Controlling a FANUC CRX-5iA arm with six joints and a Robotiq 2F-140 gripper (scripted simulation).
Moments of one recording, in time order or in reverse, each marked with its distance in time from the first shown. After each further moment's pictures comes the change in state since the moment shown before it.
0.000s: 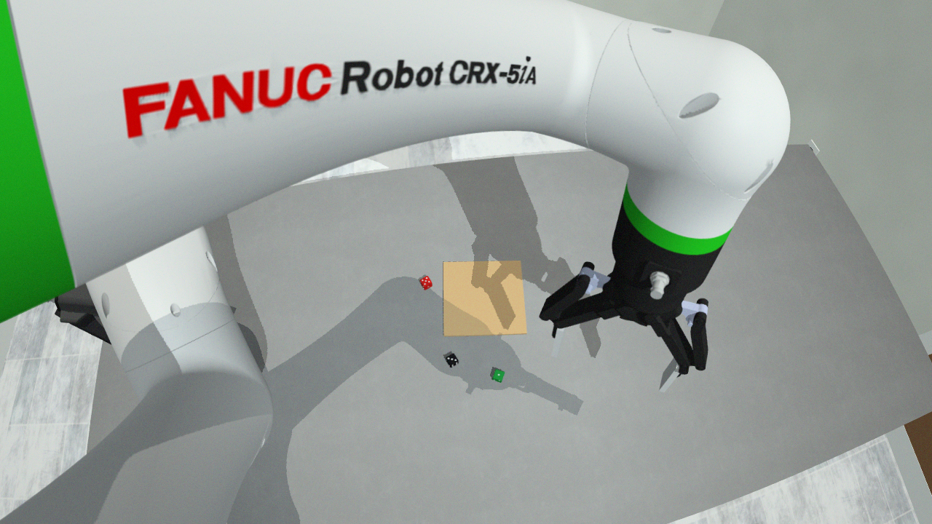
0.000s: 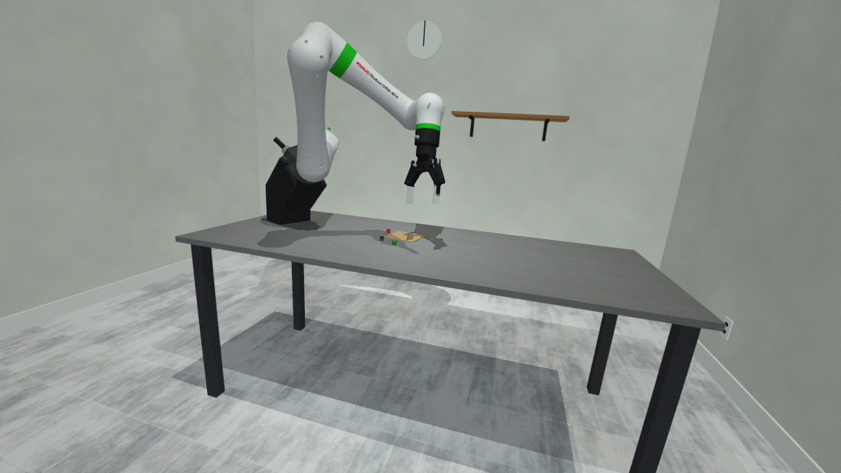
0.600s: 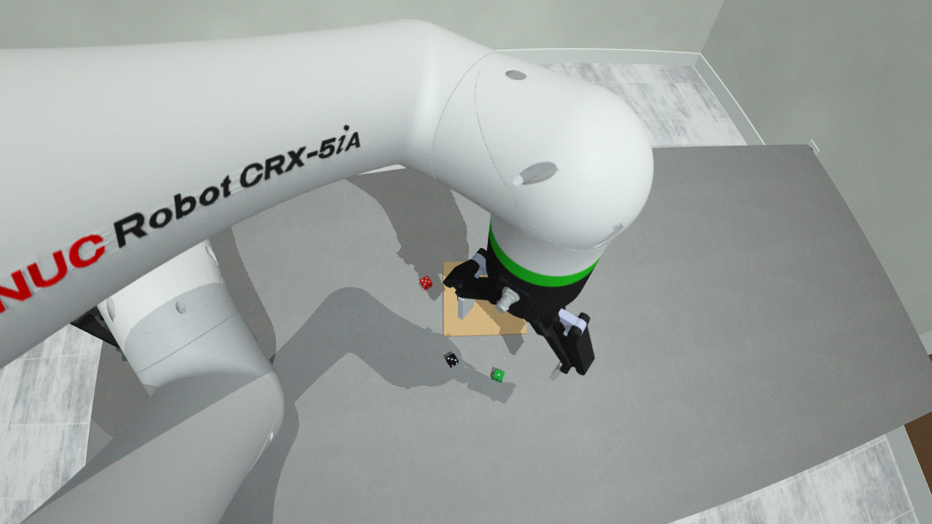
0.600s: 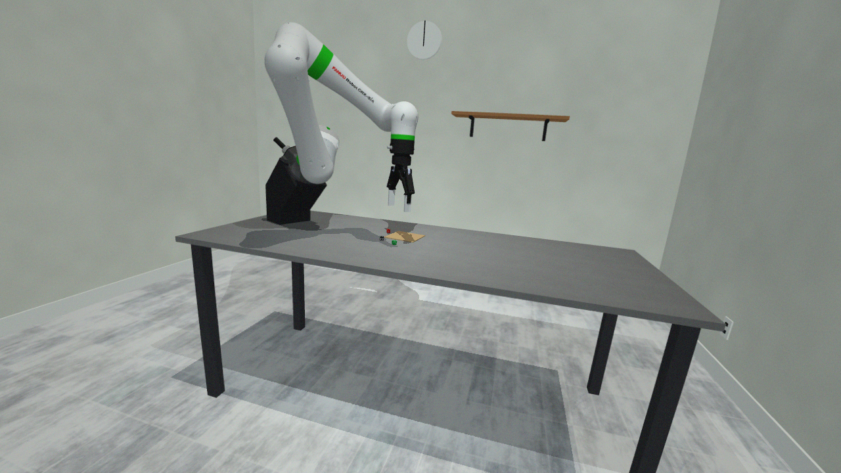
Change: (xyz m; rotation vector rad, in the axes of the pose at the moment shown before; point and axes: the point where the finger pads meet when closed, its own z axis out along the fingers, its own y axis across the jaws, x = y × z) arm -0.002 -0.135 0.022 0.164 0.132 0.198
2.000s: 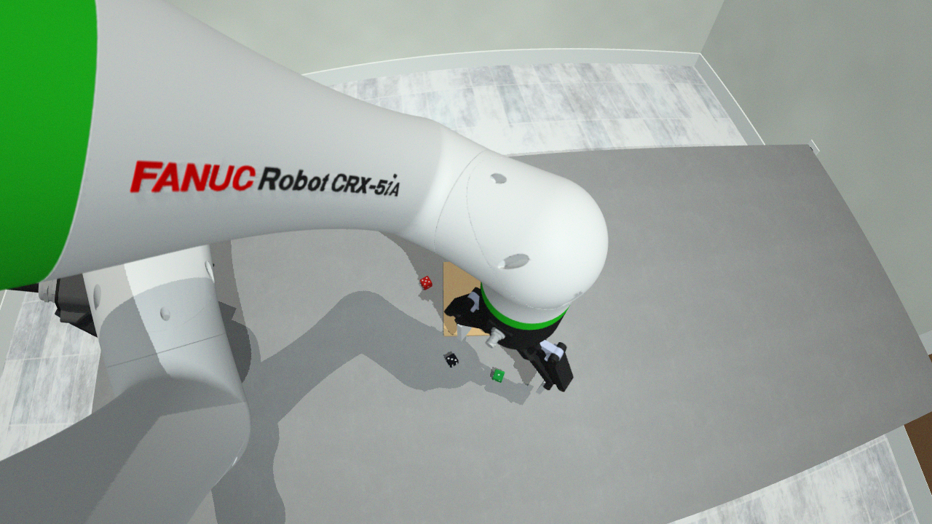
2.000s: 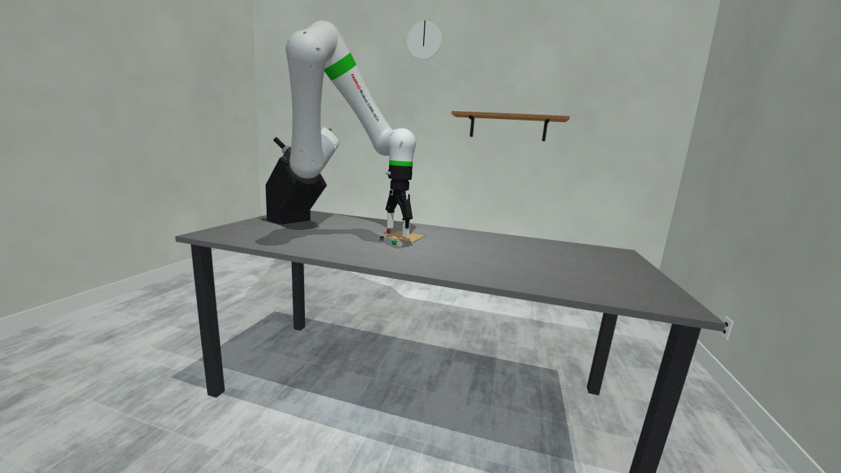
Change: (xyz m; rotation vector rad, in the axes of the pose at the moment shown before) arm 0.000 -0.002 0.098 -0.003 0.002 0.002
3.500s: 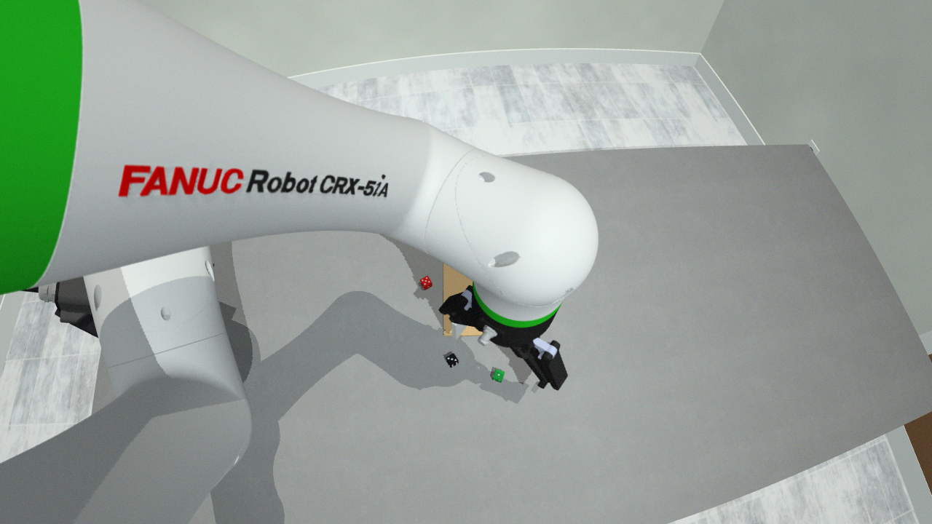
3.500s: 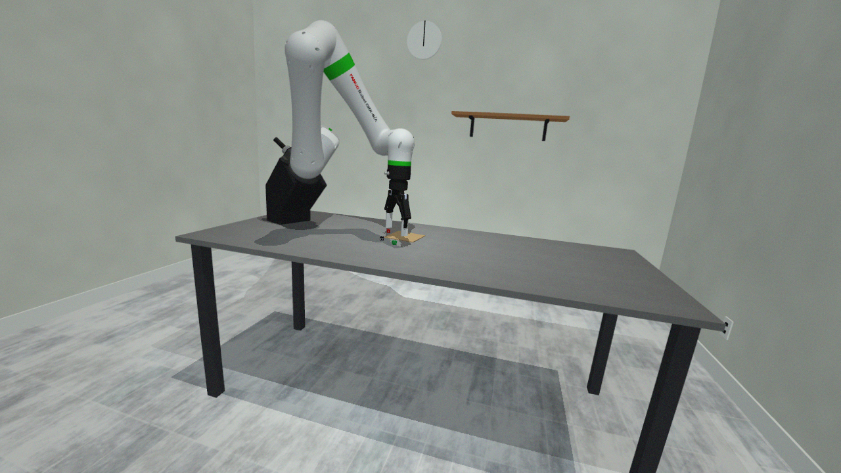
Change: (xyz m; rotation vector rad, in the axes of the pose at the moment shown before) arm -0.002 -0.008 0.001 0.000 0.000 0.000
